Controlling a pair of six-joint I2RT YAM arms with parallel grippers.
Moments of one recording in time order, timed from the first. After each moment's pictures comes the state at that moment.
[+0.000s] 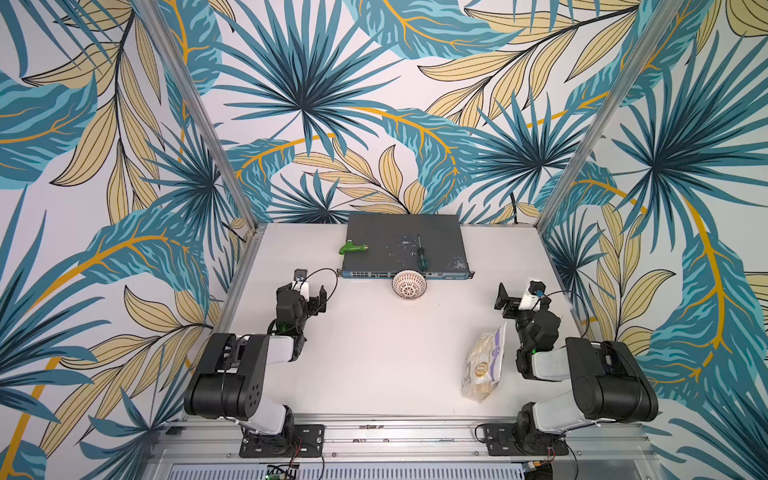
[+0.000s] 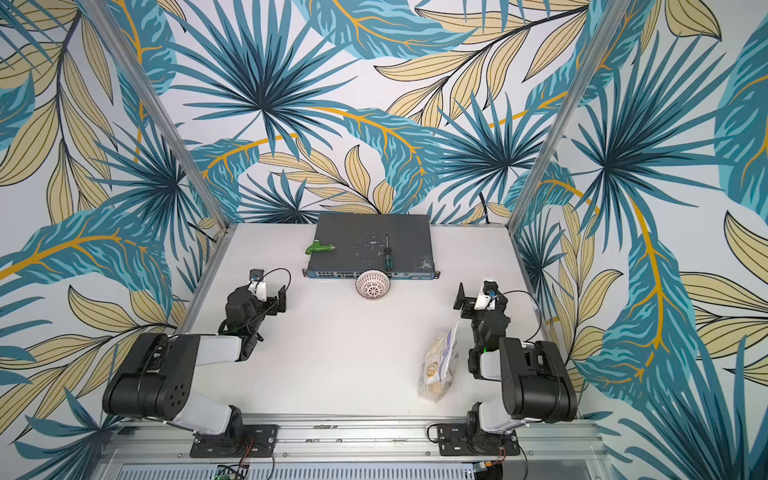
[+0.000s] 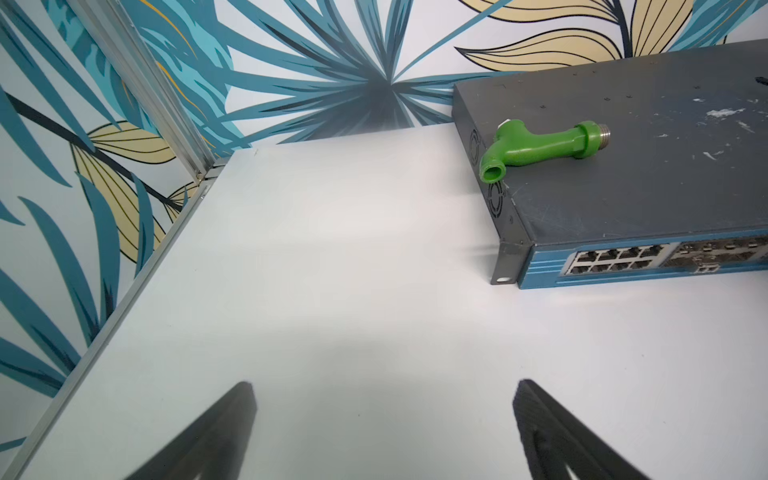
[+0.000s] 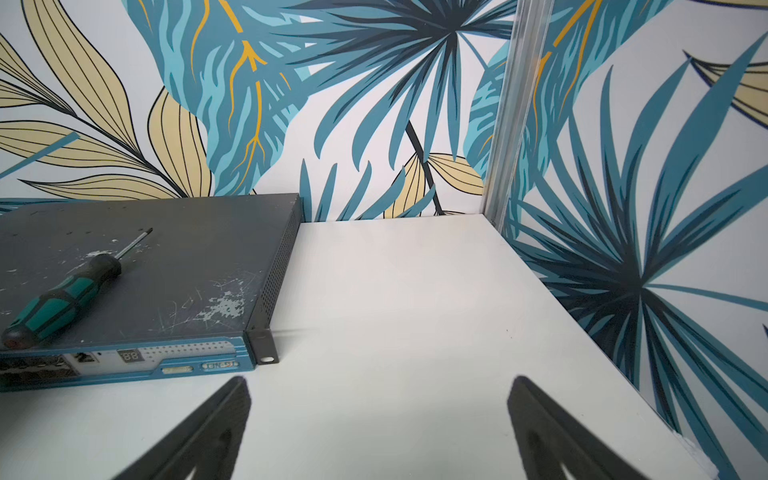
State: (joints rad) left arm -0.04 1.53 0.41 0.79 -0.06 0.07; right arm 0.01 1.51 0.21 1.25 0.01 0.01
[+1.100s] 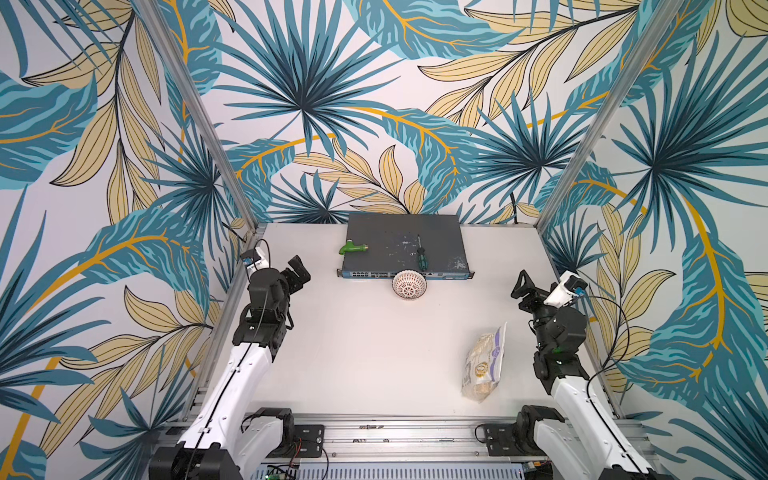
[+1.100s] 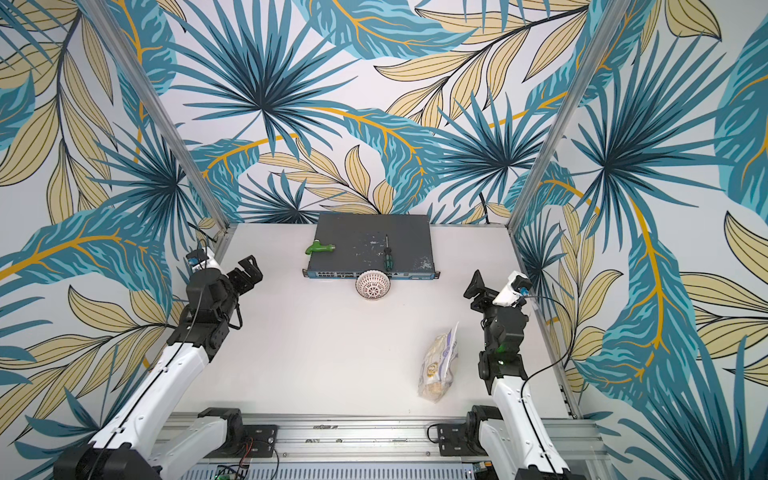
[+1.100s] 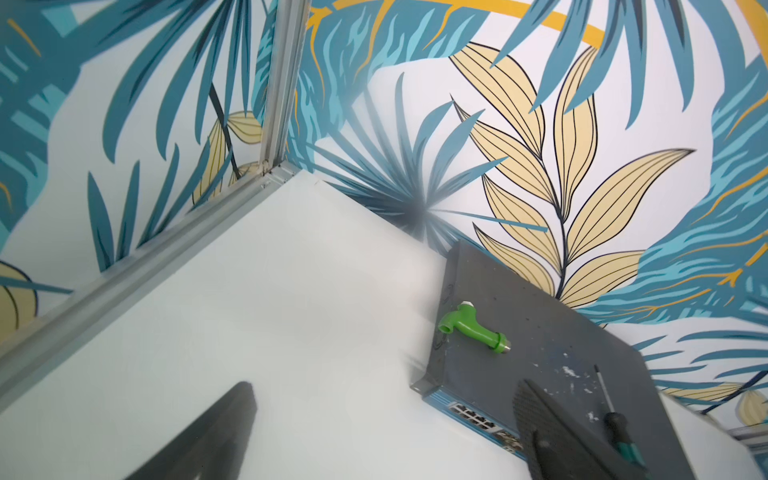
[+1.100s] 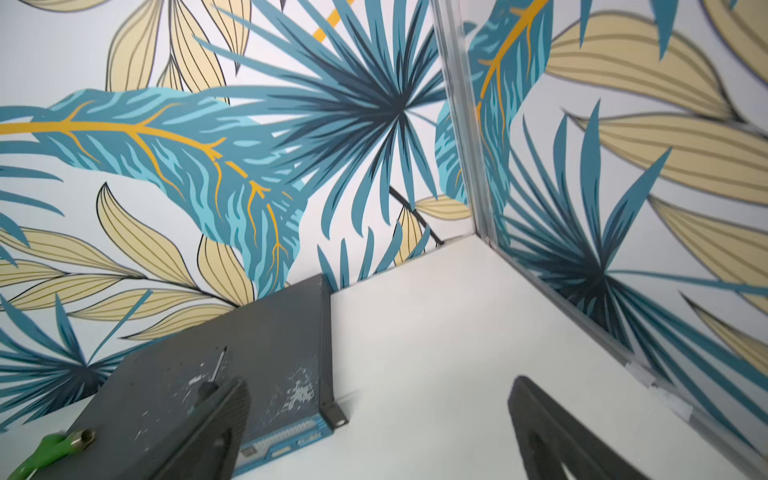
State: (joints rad) left arm -0.01 1.00 0.74 -0.06 -0.14 -0.60; right arm 0.02 0.83 0.37 0.39 0.09 0.36
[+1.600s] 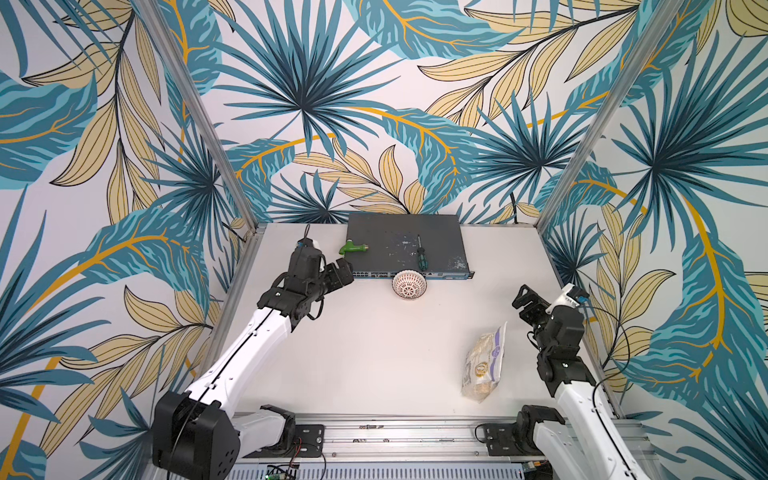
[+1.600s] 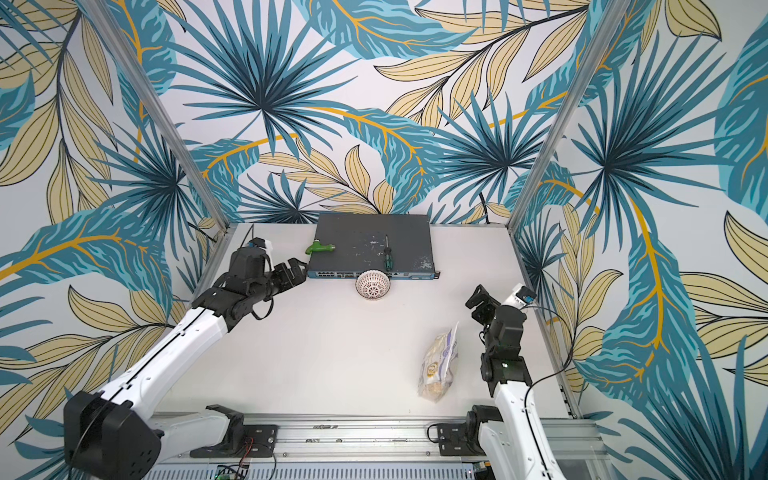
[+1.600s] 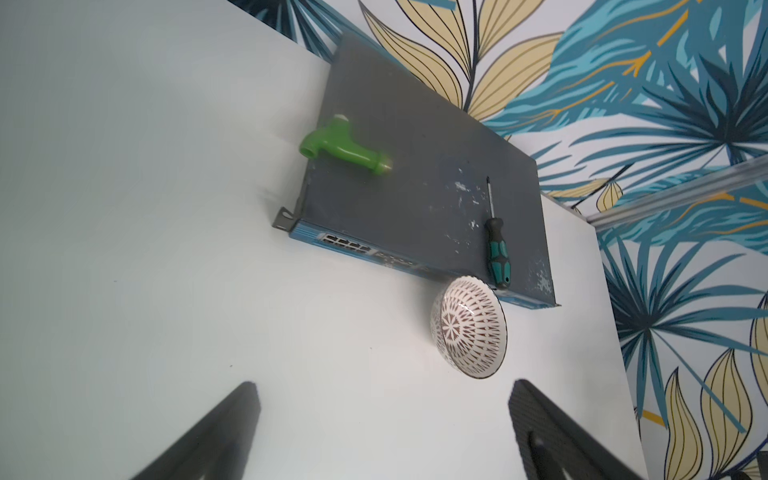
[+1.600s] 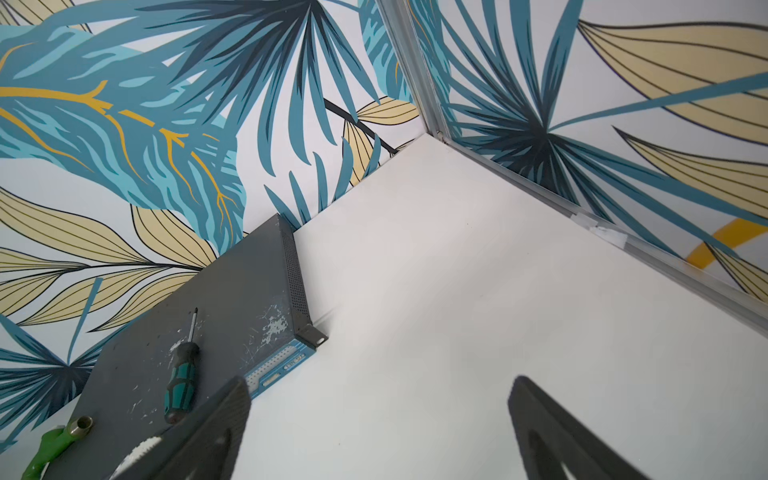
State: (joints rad) left arm -0.32 1.26 1.02 -0.38 0.06 -0.69; right arm 0.02 0.69 0.34 0.09 0.15 0.54
